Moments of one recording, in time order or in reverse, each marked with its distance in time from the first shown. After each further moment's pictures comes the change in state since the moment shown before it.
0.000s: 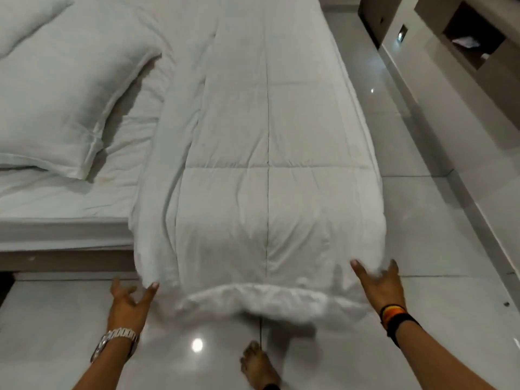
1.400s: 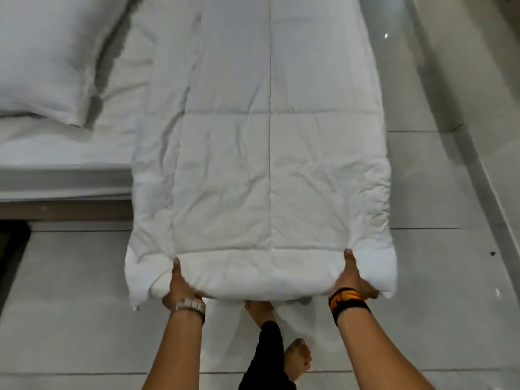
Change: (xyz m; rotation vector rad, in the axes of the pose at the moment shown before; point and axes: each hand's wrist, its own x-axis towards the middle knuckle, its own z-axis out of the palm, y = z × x) left_hand -0.113 -0.032 0.085 -0.965 0.196 -0.652; right_hand -0.121 0.039 0.059 0.735 0.358 0.657
